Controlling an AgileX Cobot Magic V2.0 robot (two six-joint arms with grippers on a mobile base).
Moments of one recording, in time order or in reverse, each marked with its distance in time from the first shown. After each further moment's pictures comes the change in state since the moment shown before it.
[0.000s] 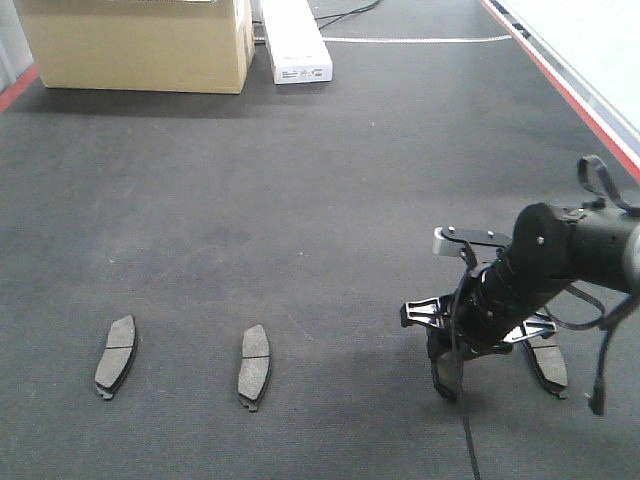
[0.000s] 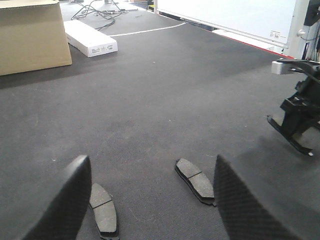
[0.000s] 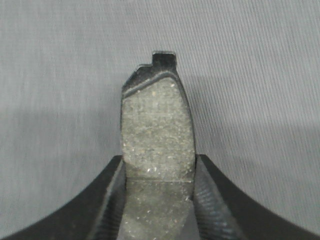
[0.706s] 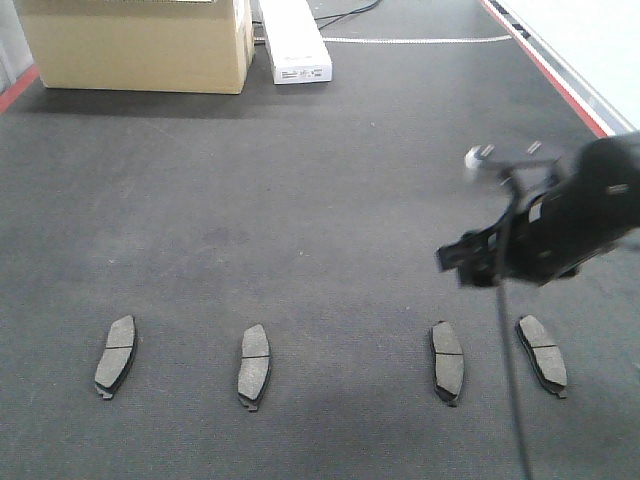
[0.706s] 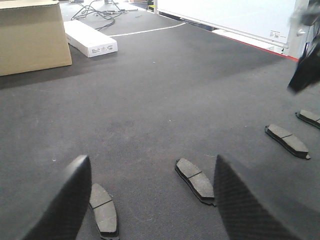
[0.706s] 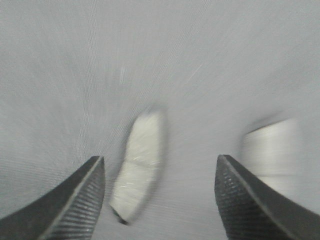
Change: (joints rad) left arm 0.000 0.000 0.000 0.000 0.000 0.002; right arm 0.000 -0.261 -0.074 -0.241 0.077 0.020
